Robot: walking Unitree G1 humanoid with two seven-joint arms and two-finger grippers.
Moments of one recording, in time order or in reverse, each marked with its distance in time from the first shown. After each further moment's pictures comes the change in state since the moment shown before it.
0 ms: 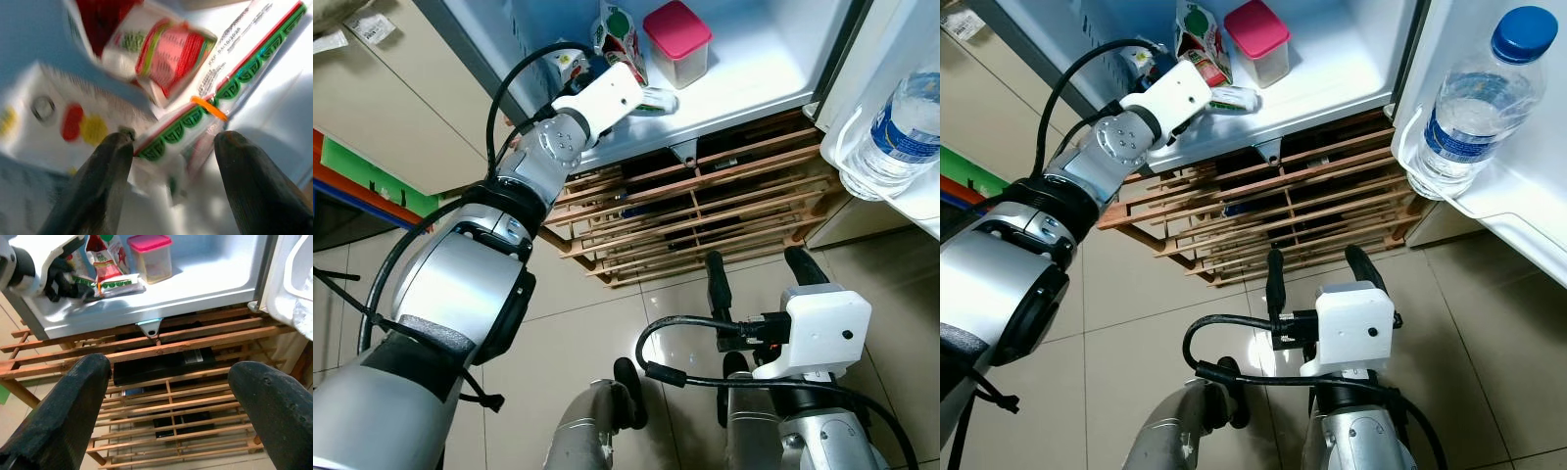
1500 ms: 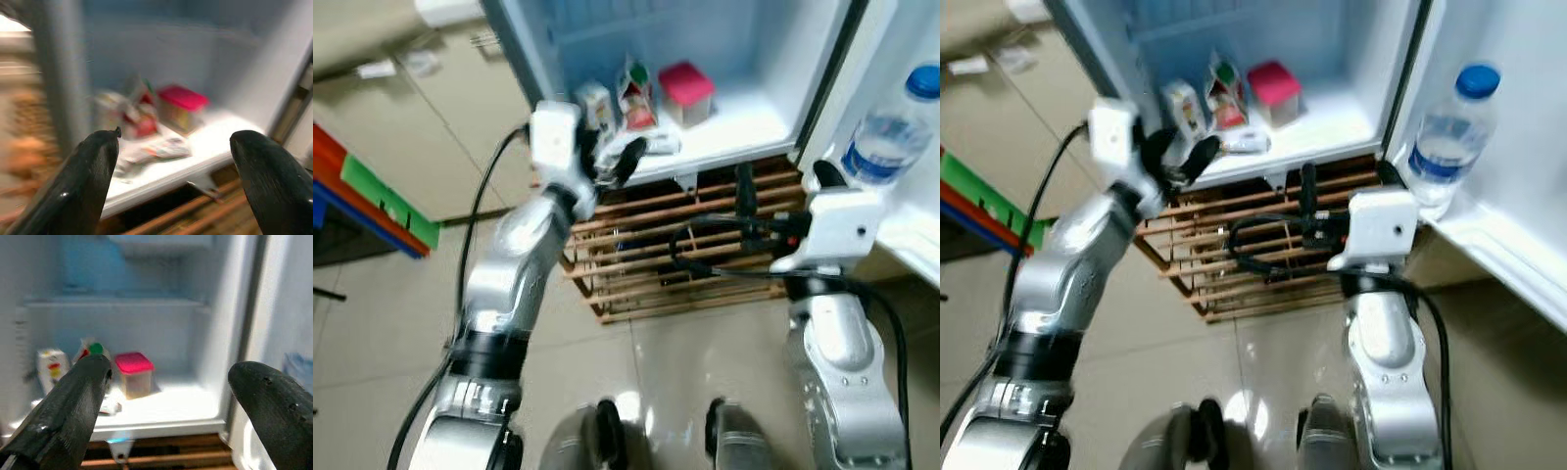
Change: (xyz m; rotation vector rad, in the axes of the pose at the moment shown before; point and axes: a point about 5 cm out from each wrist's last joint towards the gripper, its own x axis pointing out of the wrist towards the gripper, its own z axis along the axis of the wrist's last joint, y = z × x) left arm -0.100 -0.040 -0.041 -0.715 -0.320 -0.128; right arm 0.090 -0.042 -0.003 -0.060 -0.197 -0.071
